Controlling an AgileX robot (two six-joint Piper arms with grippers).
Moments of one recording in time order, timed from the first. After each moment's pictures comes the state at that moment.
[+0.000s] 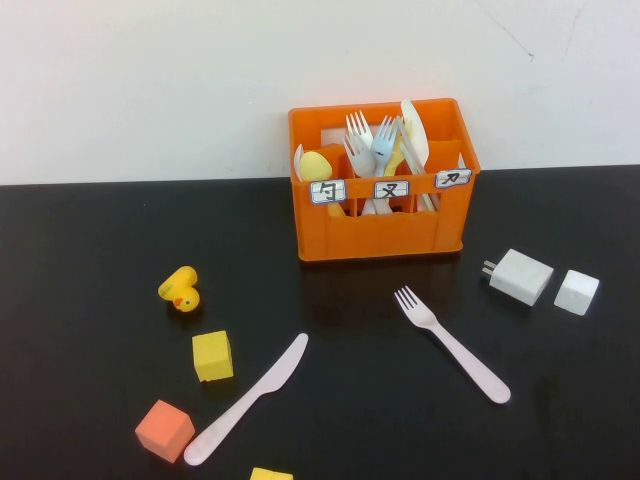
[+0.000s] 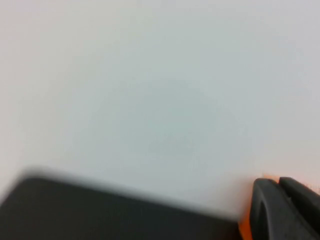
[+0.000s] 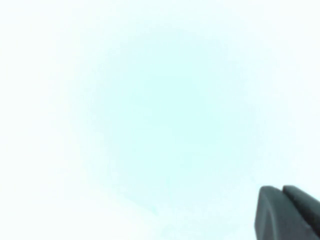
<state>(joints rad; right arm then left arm) -0.07 -0.01 0.01 -0.08 -0.30 0.35 0.00 0.25 -0.44 0.04 0.20 -0.39</state>
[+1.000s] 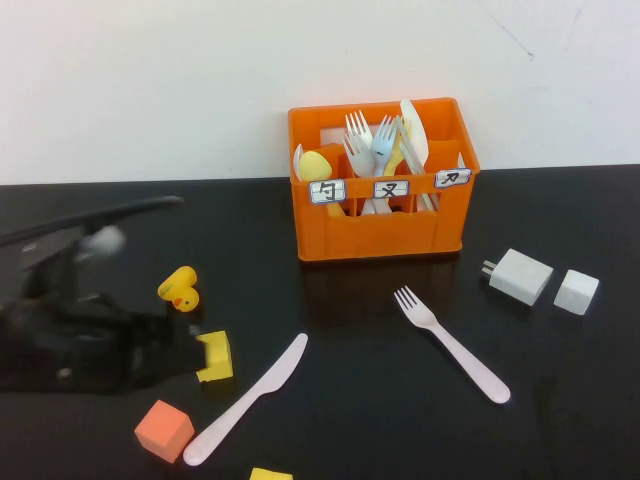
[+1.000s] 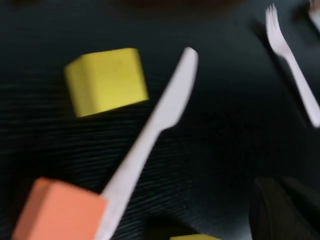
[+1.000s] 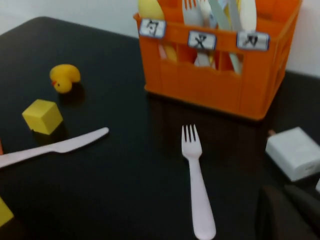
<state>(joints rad) -0.07 0.76 -0.34 -1.73 -0.65 1.57 -0.09 1.25 -0.73 -0.92 0.73 0.45</state>
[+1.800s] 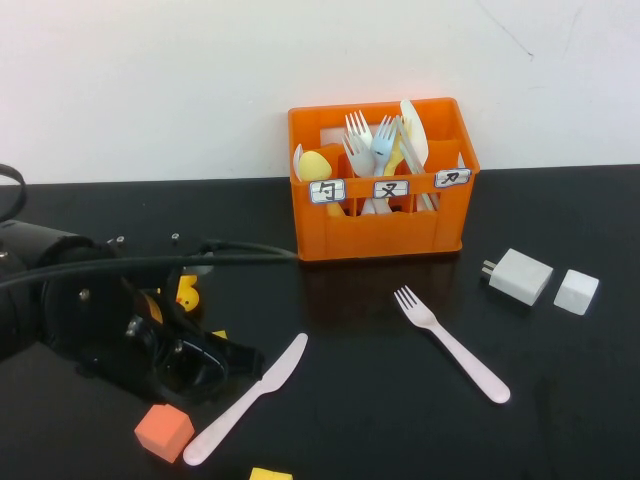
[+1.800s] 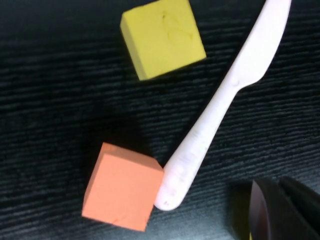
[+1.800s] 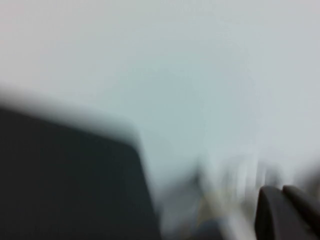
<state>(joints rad) -0.07 0.91 -0.74 -1.26 0.47 0.56 -0.45 1.41 -0.93 -0.13 0.76 -0.29</state>
